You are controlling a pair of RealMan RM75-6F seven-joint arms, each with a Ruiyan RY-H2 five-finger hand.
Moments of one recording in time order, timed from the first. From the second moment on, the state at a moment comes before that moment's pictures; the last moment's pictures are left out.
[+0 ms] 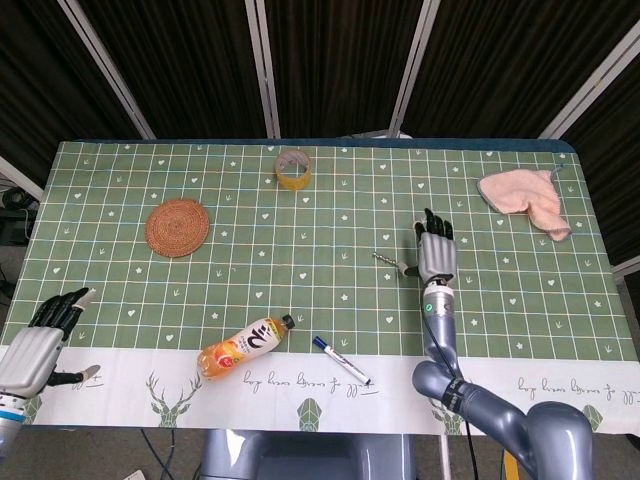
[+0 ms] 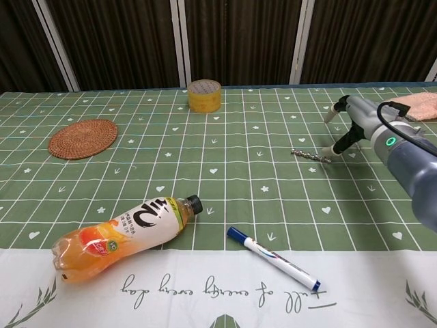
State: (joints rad) left arm -0.16 -1.09 0.06 -1.61 1.55 1.33 -0.11; right arm 0.75 -1.95 0.45 -0.89 -0.85 1.03 -0.34
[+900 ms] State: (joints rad) left arm -0.16 -1.08 0.06 -1.62 1.55 1.32 -0.13; right arm 0.75 -1.97 0.47 -0.91 -0.76 1.04 -0.43
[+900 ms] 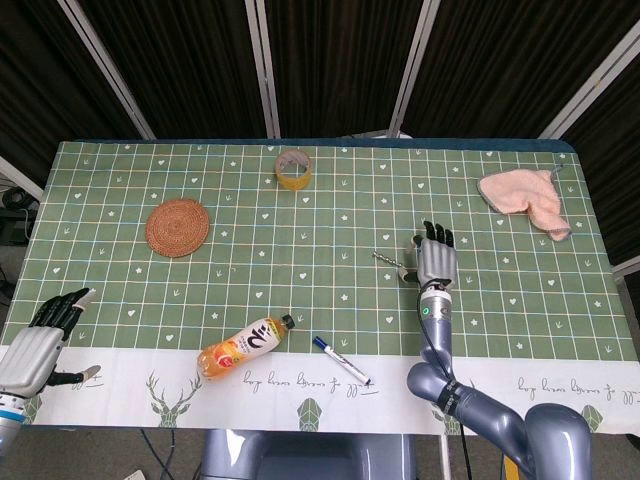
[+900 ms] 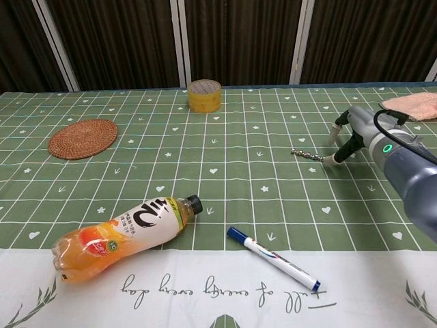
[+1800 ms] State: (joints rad) left arm -0.16 -1.08 0.06 -1.62 1.54 1.31 -0.13; right arm 0.75 -2.00 0.48 -0.84 -0.74 1.01 -0.42
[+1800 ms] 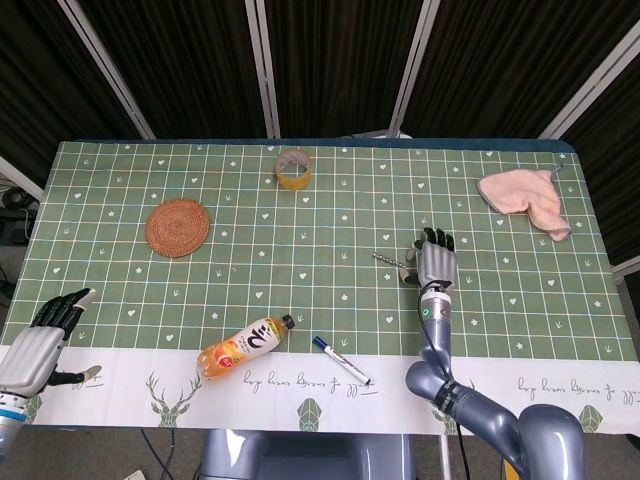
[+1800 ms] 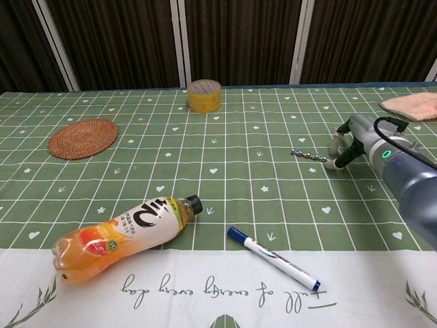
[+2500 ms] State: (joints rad) left arm -0.17 -1.08 0.06 -1.62 1.53 1.30 -0.14; right arm 0.75 -2.00 0.48 -0.83 -0.74 0.99 -0.41
